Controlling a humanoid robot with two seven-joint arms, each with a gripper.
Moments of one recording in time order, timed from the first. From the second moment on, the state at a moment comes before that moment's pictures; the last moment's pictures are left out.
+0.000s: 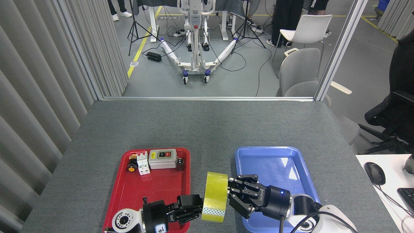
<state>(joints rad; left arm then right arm) -0.12 -0.10 -0.02 -1.54 -0.12 -0.04 -1.25 -0.34 -0.37 0.57 -1.37 0.69 -0.79 0.13</state>
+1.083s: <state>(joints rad) -0.12 -0.08 0.05 -1.50 -0.21 -0.14 -1.20 -0.34 -0.35 0.57 -1.37 0.69 -0.78 0.14</state>
